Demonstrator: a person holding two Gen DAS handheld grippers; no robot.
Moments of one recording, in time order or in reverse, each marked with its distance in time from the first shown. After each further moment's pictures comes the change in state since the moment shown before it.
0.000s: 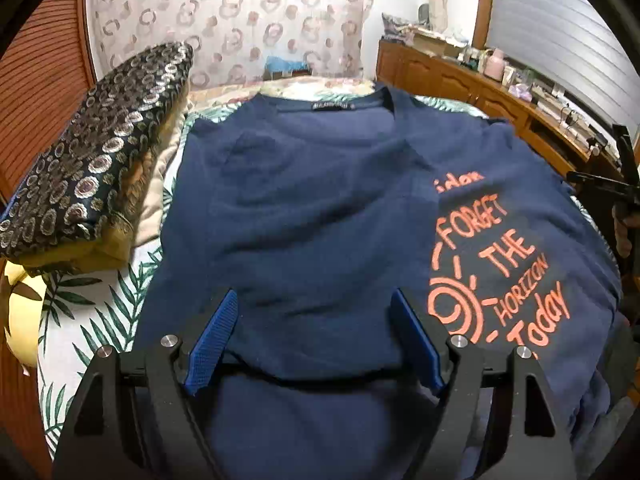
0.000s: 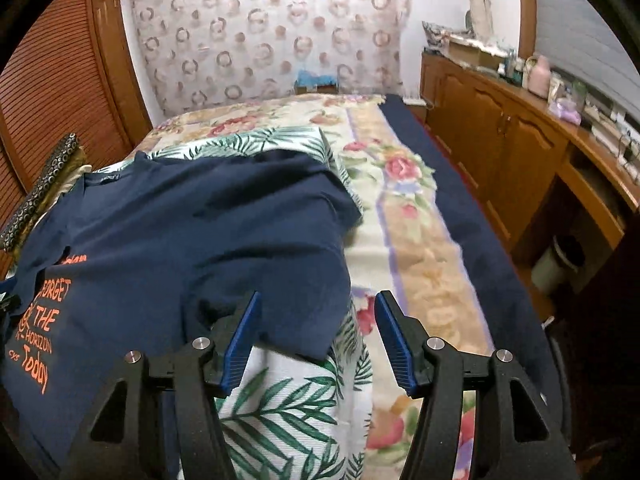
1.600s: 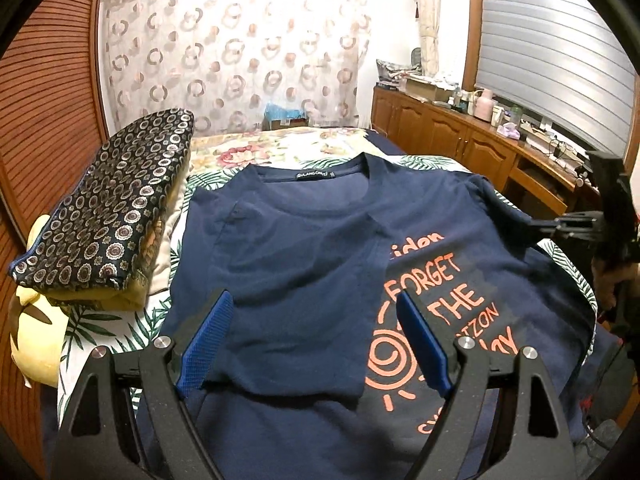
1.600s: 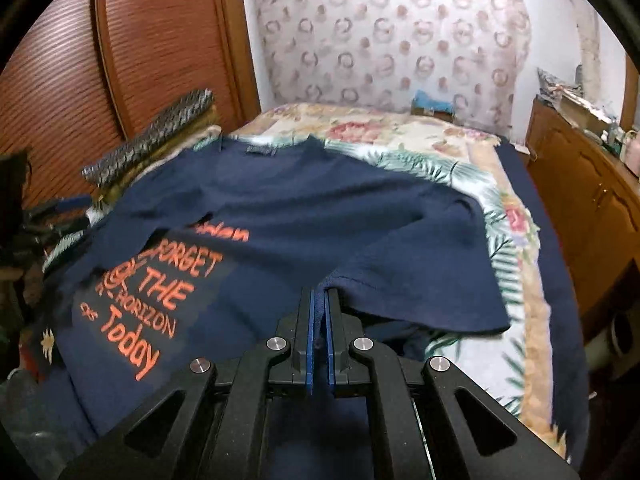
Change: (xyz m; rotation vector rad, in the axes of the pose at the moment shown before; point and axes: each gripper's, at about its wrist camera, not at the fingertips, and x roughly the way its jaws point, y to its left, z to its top) left arm -0.054 -0.021 0.016 0.000 -0.195 -0.015; right arm -0.019 0.021 -0.015 -0.287 -0.049 0.260
